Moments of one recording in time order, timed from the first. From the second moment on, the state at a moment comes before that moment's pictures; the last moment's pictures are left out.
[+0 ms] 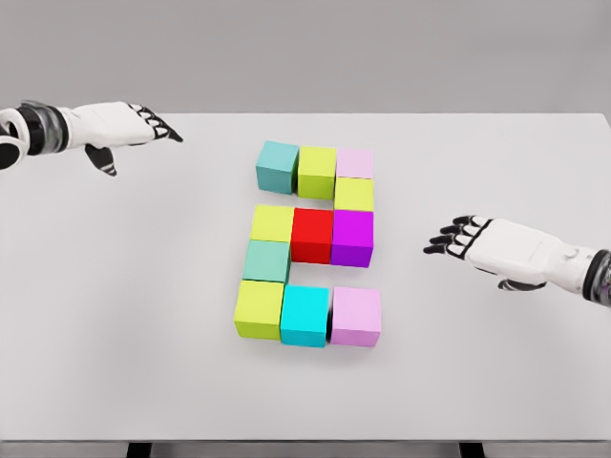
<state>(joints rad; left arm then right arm) -1.09 0.64 -1.06 -0.82 -0.63 -0.61 -0.31 -0.12 -0.77 0.14 -1.75 0.66 -0.61 0.61</state>
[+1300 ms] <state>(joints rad) -0.97 0.64 -0.85 -0.78 -0.64 -0.61 -0.32 -0.54 -1.02 0.82 -1.77 0.42 -0.61 0.61</state>
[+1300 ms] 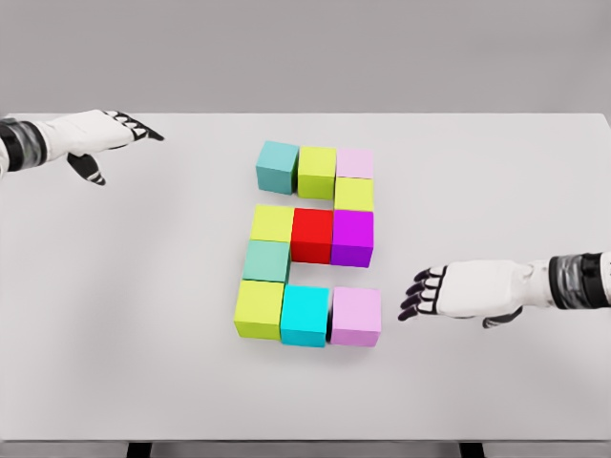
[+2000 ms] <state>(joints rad) -0.97 0.64 -0.85 -0.74 -0.65 -0.61 -0.32 -0.57 -0.96 0.85 -1.77 0.43 -0.61 0.61</state>
